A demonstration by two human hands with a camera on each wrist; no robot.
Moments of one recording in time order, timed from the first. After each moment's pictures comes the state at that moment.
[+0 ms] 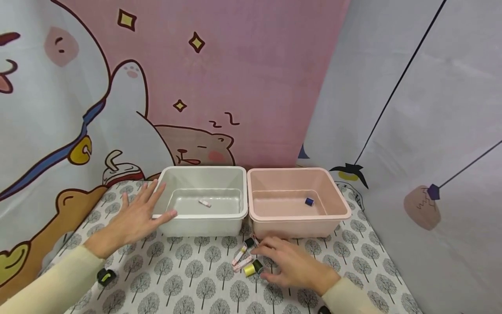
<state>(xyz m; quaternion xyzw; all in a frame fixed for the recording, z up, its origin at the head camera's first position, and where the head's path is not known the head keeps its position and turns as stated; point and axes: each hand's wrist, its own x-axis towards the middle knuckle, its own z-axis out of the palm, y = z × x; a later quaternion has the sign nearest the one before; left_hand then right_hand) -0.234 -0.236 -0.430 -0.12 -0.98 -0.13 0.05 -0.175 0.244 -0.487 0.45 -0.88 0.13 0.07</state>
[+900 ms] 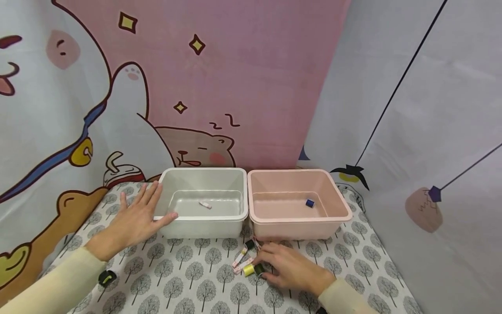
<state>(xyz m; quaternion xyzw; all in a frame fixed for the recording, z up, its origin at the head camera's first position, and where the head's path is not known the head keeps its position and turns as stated) -0.233 -0.232 -0.427 -0.11 -0.99 -0.08 0.04 -0.184 0.242 -0.506 0.46 -0.88 0.15 0.01</state>
